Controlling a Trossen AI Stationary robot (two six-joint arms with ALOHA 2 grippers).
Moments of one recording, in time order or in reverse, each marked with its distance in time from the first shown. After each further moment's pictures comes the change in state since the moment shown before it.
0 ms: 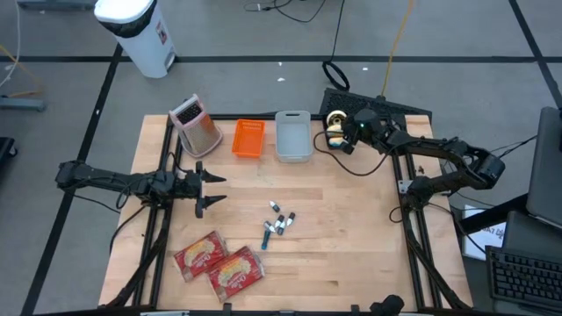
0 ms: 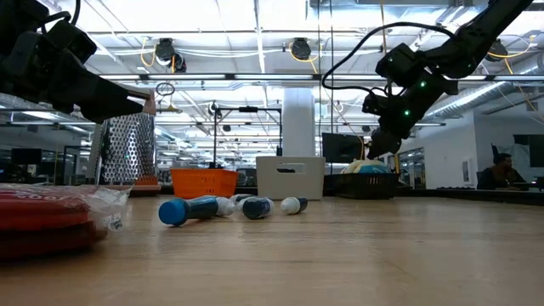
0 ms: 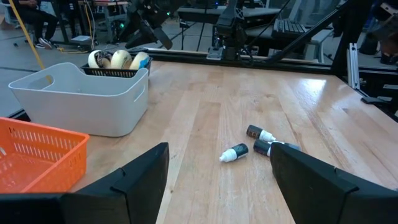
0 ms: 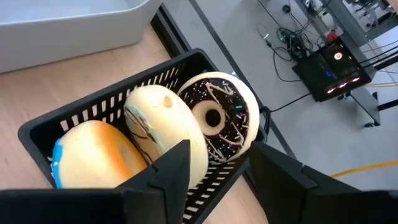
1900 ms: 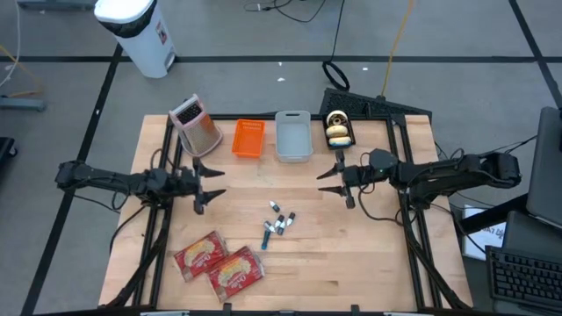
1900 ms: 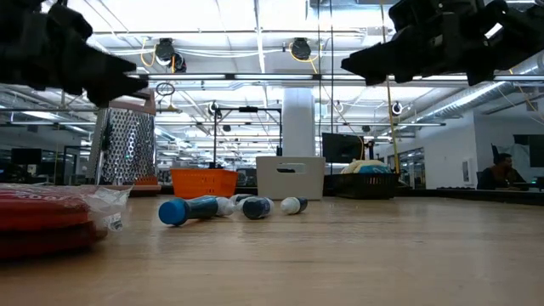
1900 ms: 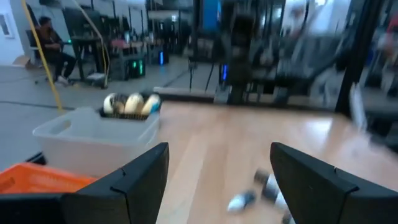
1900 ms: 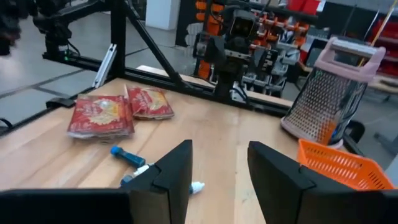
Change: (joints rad) left arm 0.004 0.000 0.000 0.190 -0.044 0.046; right arm 0.559 -0.216 -0.233 0.580 -0.603 0.204
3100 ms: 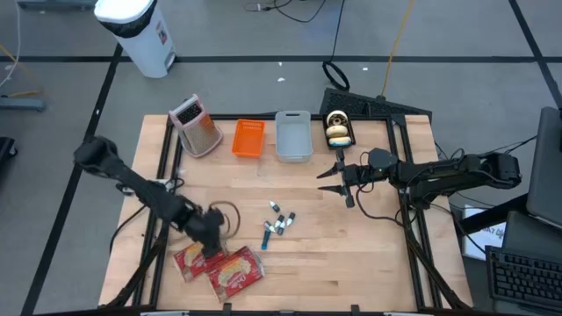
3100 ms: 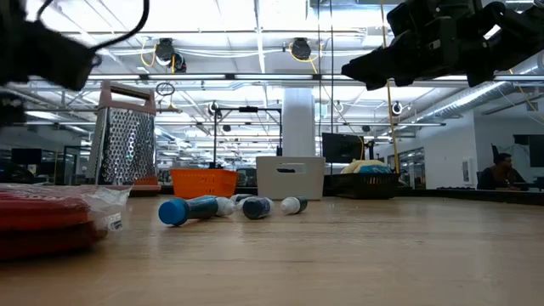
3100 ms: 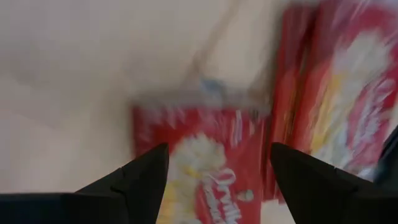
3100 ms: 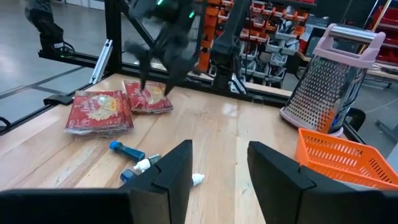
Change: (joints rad) left arm -0.441 1.033 0.690 -0.945 0.376 -1.180; right arm -0.012 0.000 0.000 -0.026 0.000 0.031
